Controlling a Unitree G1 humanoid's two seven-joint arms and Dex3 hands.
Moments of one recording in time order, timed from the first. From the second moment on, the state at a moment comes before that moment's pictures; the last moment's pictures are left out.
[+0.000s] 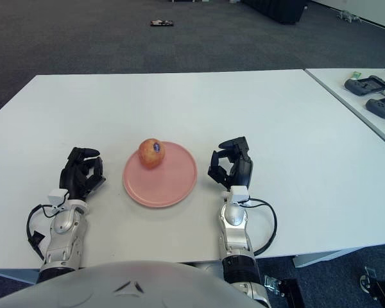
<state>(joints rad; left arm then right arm) 0.20 -0.06 0.14 0.13 -0.08 -0.28 0.04 0.09 0.10 -0.06 0.30 -0.18 -0.64 -0.34</state>
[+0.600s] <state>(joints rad) 0.21 -0.07 0.14 0.11 -0.11 -0.26 0.04 0.16 0.08 0.00 0.18 -0.10 -0.35 -0.16</state>
